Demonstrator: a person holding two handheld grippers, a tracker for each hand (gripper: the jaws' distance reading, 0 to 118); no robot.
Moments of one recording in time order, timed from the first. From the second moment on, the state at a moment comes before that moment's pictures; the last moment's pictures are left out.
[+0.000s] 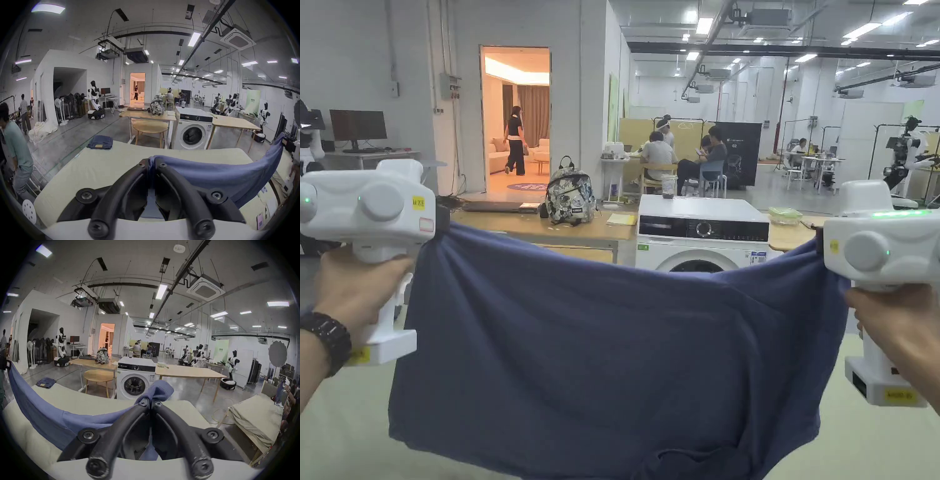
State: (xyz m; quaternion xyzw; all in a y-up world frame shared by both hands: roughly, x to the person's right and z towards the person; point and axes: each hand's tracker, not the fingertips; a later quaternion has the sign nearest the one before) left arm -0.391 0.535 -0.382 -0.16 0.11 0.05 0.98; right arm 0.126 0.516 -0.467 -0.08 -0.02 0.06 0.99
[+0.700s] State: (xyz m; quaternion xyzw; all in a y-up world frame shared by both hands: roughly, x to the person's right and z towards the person) left arm -0.388 0.552 -0.390 -0.13 0.11 0.03 0.99; right arm 0.121 0.567 -0.468 -0.03 -0.04 0.07 1.00
